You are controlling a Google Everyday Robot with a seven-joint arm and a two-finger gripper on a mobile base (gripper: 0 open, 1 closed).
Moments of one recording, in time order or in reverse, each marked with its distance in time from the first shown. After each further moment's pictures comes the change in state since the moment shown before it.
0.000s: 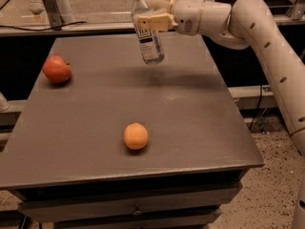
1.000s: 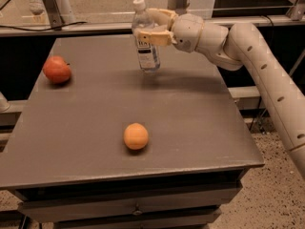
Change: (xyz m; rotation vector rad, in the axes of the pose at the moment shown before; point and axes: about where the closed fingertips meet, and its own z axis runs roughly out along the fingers) arm 0.021 0.019 -0.006 0.006 -0.135 -0.116
